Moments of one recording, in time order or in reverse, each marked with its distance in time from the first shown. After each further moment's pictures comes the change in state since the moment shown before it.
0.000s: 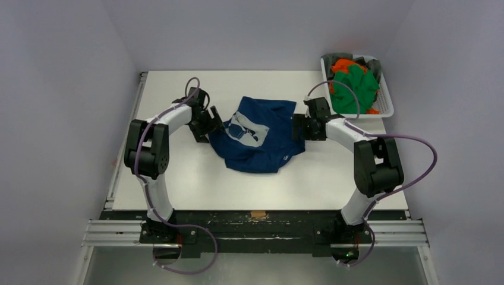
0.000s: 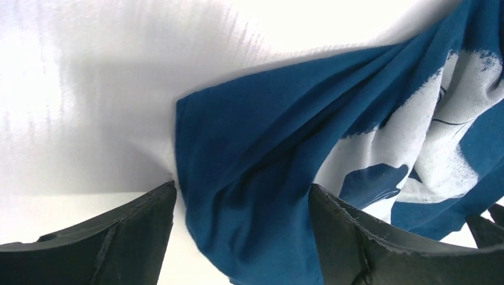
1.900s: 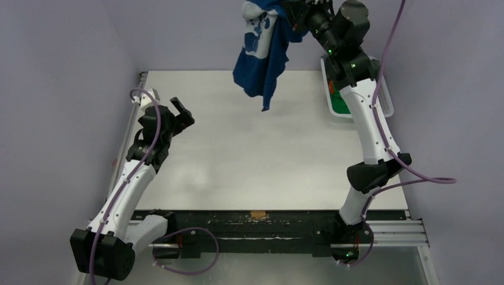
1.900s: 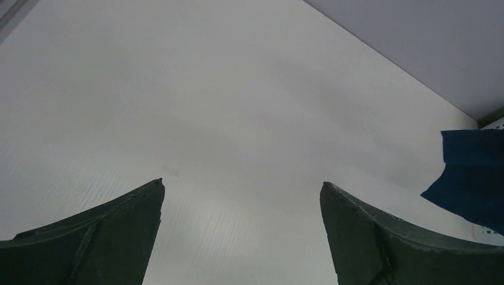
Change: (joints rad) left arm 0.019 -0.921 -0.452 0.288 -0.472 0.111; right arm 0.095 0.052 1.183 0.119 -0.148 -0.011
